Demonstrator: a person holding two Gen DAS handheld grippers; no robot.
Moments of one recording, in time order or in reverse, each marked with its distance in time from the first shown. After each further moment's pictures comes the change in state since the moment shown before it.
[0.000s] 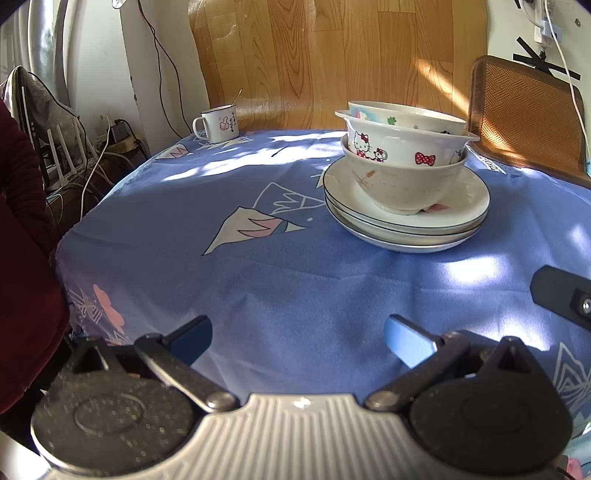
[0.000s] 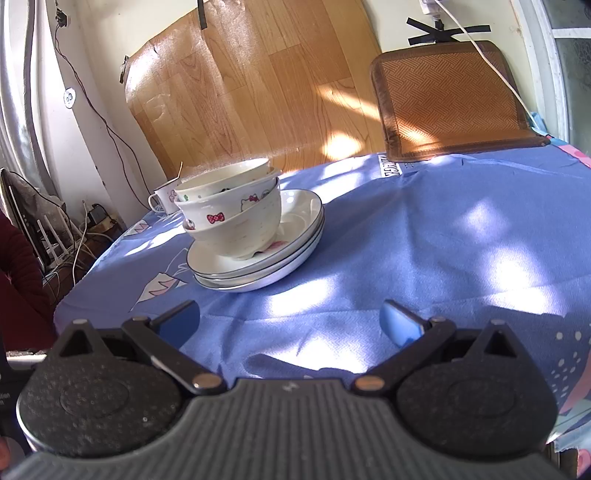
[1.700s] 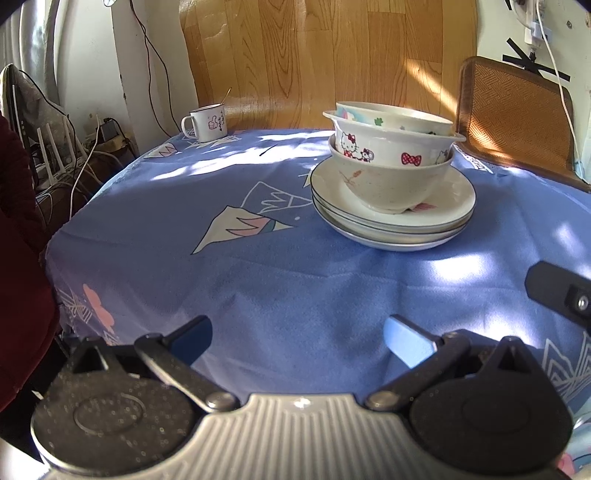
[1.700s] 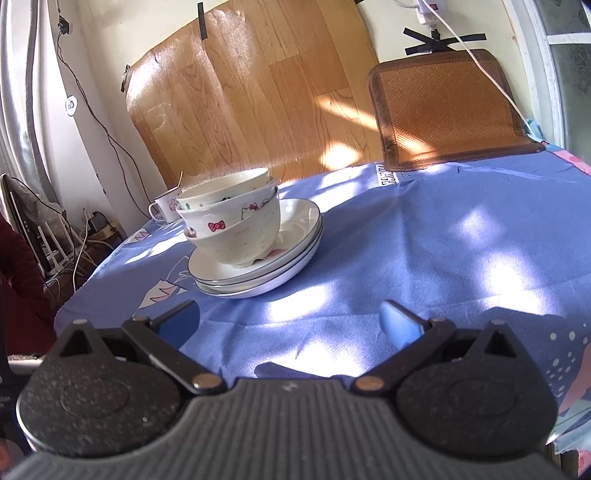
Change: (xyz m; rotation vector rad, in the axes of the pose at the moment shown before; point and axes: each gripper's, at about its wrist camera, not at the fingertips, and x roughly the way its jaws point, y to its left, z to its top) left arm -0.003 0.002 0.002 -0.001 0.006 -0.048; right arm -0.007 0.002 -0.003 0.002 -0.032 -0.006
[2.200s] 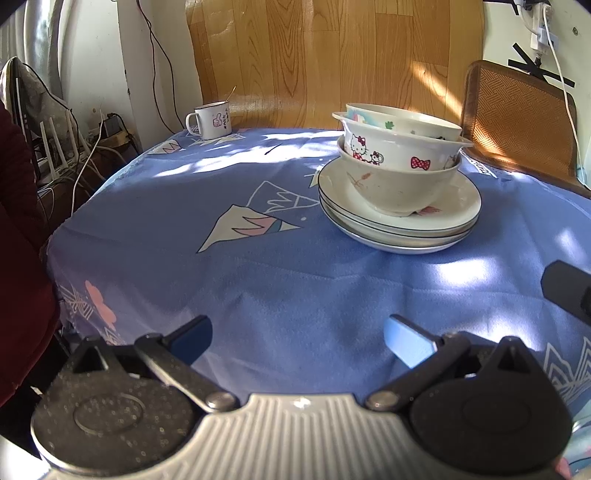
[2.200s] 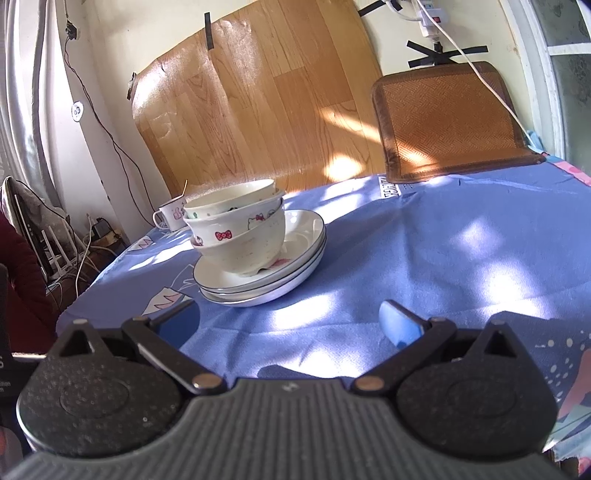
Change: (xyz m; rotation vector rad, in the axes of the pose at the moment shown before) left arm 0.000 0.004 0.000 -0.013 0.005 0.004; right arm -0.007 0.005 -0.002 -0.017 -0.052 0.000
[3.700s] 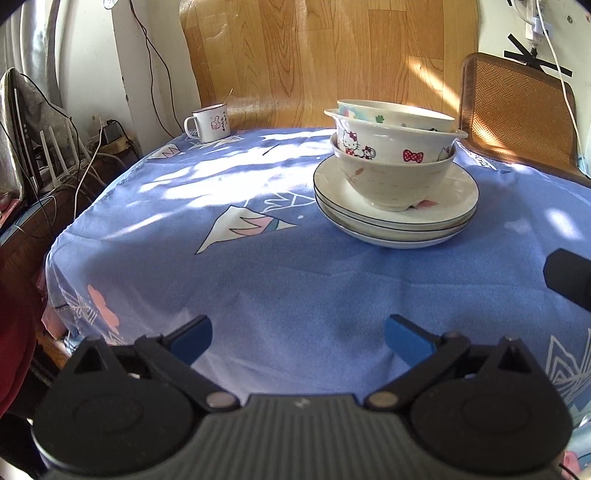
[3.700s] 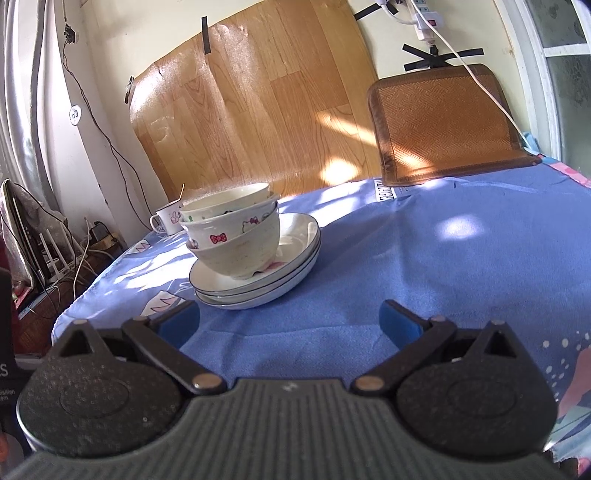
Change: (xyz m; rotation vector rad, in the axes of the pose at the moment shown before) left arm 0.000 -0.006 -0.003 0.027 -0.001 0.020; right arm -0.002 -0.004 0.000 0.012 -0.005 -0.005
